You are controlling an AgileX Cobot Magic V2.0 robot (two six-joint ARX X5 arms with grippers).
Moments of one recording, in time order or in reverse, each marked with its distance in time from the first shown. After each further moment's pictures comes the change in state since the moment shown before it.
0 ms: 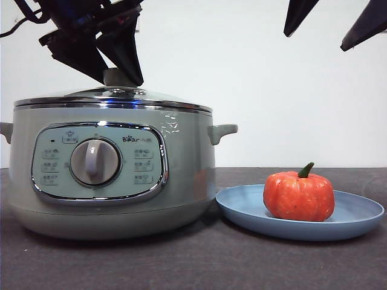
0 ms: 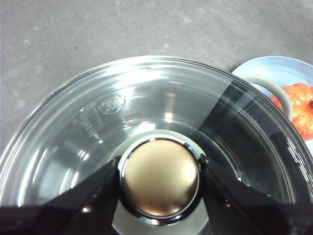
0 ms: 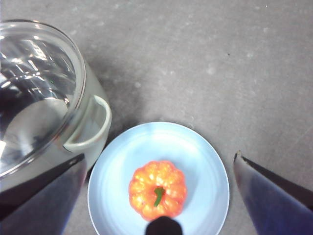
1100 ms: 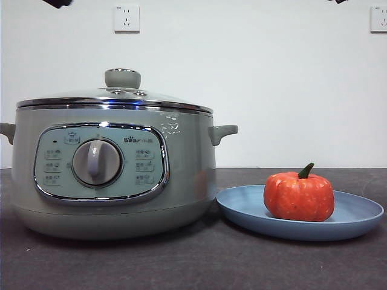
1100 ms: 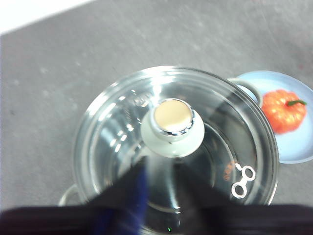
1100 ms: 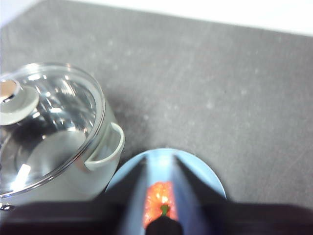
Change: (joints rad) left arm 0.003 -0.400 -0.046 -0.198 -0.077 0.012; right arm 0.000 -0.209 -0.088 0.084 -0.003 0.001
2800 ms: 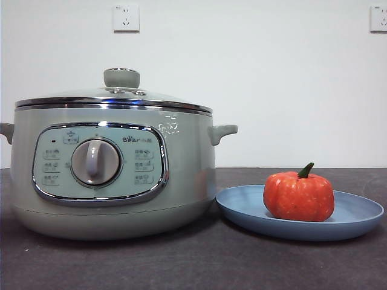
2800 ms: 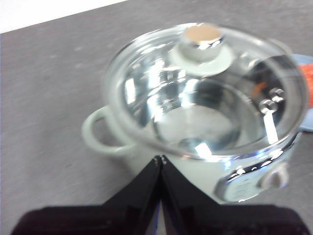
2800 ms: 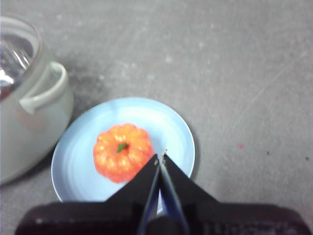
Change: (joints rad) left arm 0.061 -0.552 -0.433 0.015 -0.068 -0.025; right arm 0.013 -0.336 -0.409 0.037 0.160 0.077
